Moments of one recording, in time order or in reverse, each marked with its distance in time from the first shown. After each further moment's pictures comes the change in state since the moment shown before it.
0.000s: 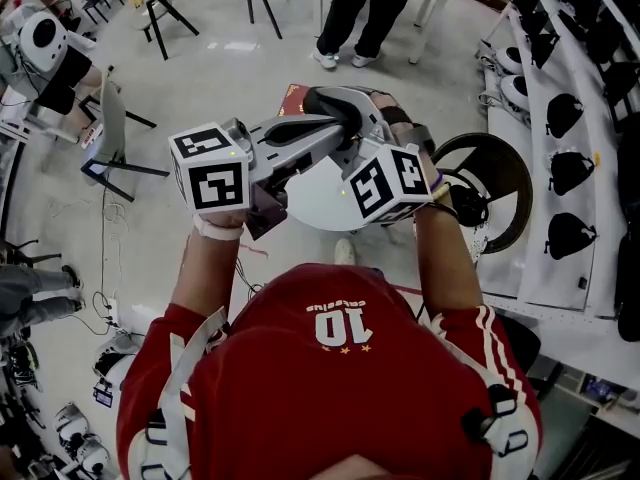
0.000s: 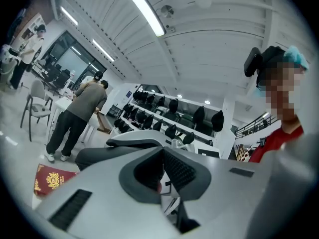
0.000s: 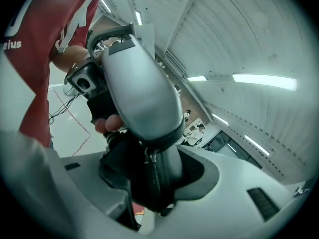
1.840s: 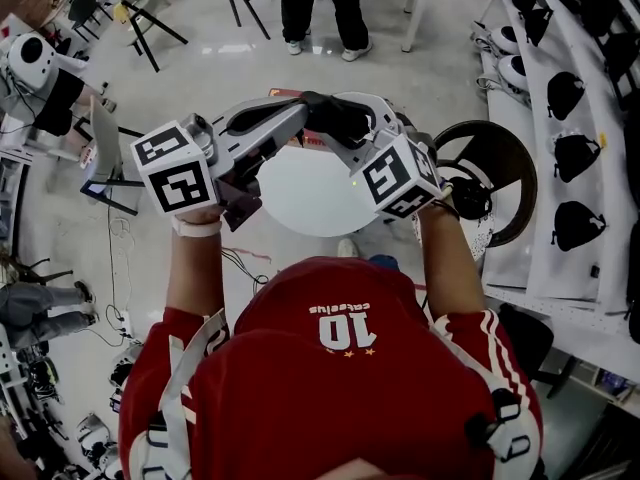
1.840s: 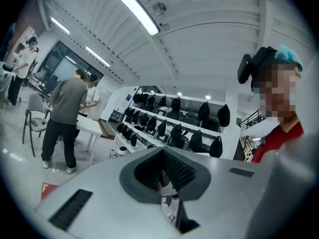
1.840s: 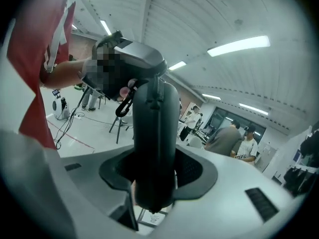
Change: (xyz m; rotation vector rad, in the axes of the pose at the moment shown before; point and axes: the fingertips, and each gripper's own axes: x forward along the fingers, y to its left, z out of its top) left arm 0.046 0.028 0.024 0.094 -0.005 0.041; right arm -0.027 -0.016 -0.107 0.344 0.035 -0.003
